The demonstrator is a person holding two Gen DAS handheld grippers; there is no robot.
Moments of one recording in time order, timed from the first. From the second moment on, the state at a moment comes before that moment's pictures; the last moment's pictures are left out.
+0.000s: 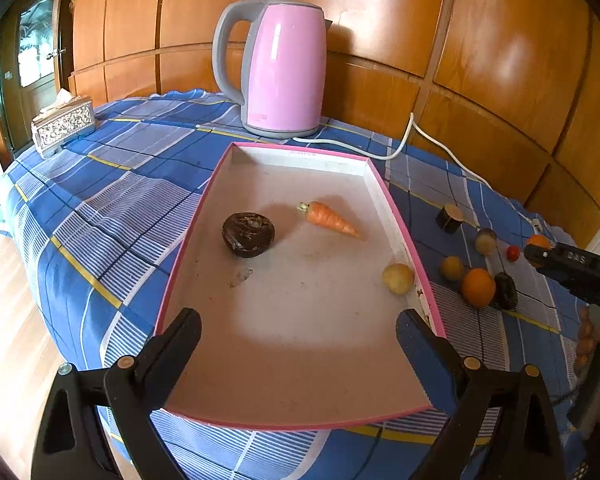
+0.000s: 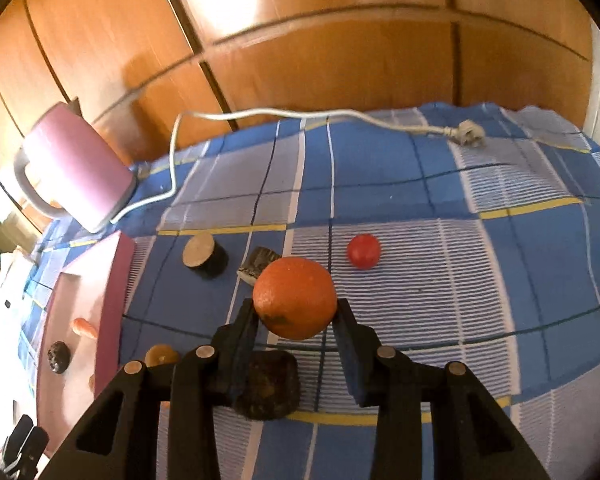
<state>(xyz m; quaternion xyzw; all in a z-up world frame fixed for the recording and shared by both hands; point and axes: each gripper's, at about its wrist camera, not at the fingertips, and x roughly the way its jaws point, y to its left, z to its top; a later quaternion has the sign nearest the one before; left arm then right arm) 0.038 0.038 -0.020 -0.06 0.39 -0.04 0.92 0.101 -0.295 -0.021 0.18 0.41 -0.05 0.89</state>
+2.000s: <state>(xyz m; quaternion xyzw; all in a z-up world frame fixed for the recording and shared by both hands) 0.041 0.053 -0.004 -0.06 0.37 -0.02 0.93 0.050 -0.150 -0.001 0.05 0.41 0.08 0.91</state>
